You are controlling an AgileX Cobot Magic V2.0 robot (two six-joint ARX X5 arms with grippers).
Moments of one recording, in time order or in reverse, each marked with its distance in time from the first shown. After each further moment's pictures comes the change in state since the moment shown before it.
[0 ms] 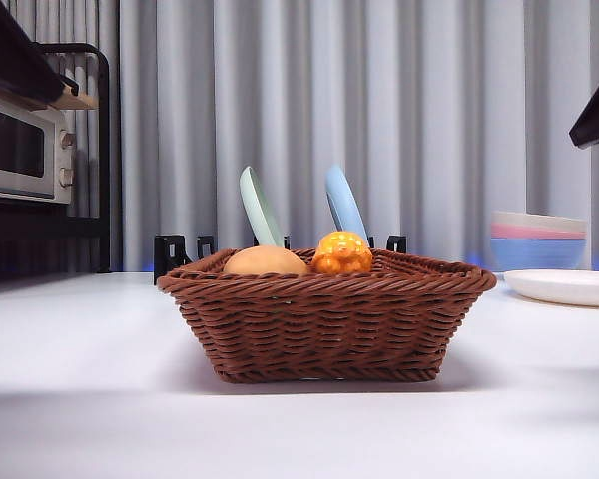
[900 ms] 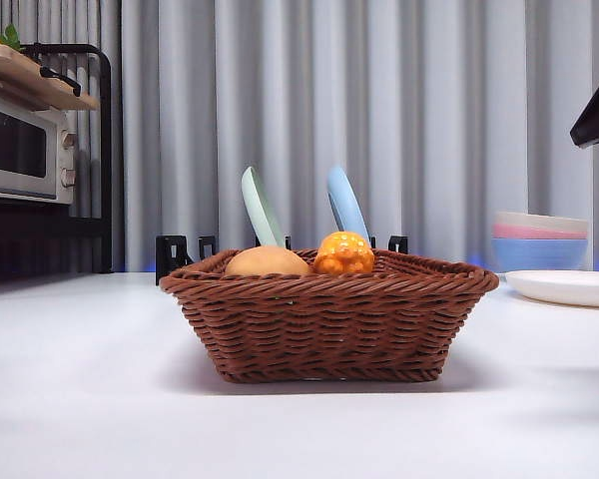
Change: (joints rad) left arm 0.695 -0.477 -0.235 0.196 0.282 0.211; right arm 0.000 -0.001 0.000 0.000 0.000 0.015
